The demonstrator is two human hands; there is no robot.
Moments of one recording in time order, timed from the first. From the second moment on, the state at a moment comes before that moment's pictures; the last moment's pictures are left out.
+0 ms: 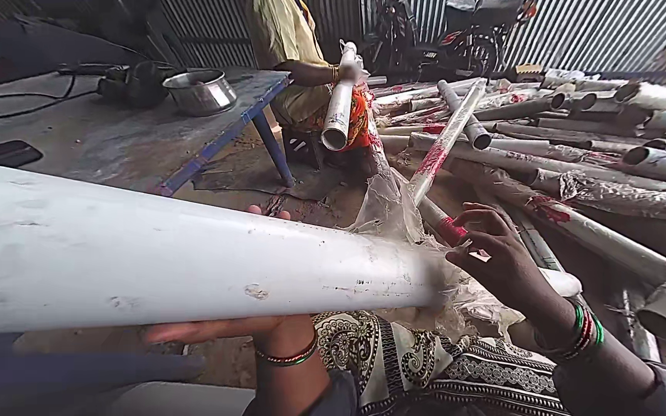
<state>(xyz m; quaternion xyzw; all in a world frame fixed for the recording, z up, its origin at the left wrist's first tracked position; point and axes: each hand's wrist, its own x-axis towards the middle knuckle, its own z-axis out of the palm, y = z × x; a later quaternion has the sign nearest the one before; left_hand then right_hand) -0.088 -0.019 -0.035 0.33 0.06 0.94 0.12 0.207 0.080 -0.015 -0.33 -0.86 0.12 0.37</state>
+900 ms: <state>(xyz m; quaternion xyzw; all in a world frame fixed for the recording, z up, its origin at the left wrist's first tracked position) -0.076 -0.031 -0.032 0.31 0.03 0.94 0.15 0.261 0.087 0.012 -0.41 -0.64 0.33 0.56</state>
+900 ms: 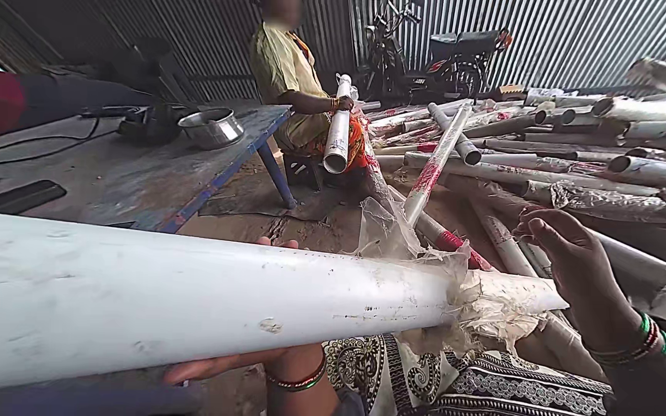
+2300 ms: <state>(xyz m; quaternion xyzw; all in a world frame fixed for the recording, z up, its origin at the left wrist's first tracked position) -0.072 -0.051 -0.020 0.43 -0.10 0.80 0.41 0.106 0.090 0.040 -0.18 -0.96 -0.05 0.23</state>
